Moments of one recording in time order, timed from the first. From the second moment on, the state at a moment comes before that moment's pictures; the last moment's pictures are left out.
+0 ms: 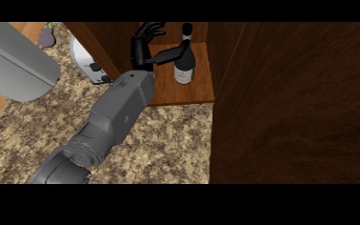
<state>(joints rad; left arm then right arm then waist) -1.13 0.00 0.03 -0.14 0.51 0.48 -0.76 -0.08 -0.08 0.03 -2.40 -0.25 0.20 0.56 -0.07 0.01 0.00</state>
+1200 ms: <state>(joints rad) -1.10 0.00 0.04 -0.12 0.46 0.50 -0.85 -0.10 -0.08 0.05 -2.39 -0.25 0.18 0.56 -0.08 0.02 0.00</state>
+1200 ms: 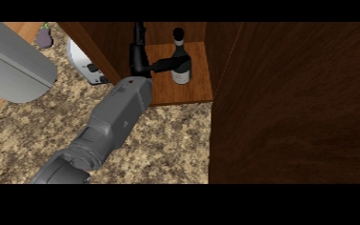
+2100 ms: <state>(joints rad) -1.09 0.00 0.01 -0.13 0.47 0.34 -0.86 -0.09 -0.07 0.06 -2.39 -0.25 0.18 0.56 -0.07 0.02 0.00</state>
